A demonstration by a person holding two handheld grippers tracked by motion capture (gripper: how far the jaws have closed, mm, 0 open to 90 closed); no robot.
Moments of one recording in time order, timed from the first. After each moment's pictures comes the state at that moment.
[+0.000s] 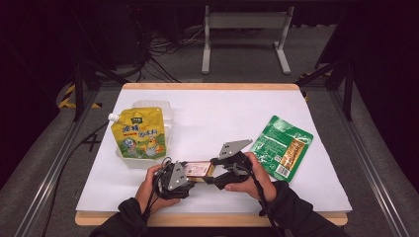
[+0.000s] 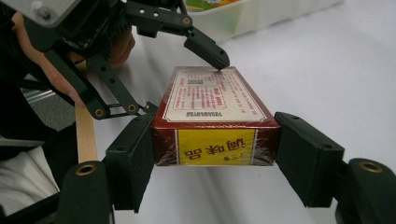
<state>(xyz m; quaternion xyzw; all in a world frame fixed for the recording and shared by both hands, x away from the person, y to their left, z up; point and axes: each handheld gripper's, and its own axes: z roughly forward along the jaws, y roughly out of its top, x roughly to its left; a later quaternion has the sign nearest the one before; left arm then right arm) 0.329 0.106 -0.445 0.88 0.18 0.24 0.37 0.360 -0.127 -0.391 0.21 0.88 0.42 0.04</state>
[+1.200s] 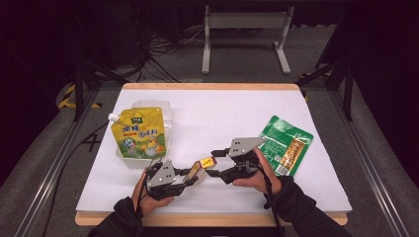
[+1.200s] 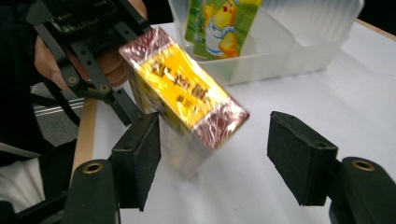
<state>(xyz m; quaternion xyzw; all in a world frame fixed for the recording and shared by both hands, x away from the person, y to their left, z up) 0.325 0.124 -0.427 0.85 0.13 0.13 0.50 0.367 -0.146 -0.384 0.13 0.85 0.50 0.07</state>
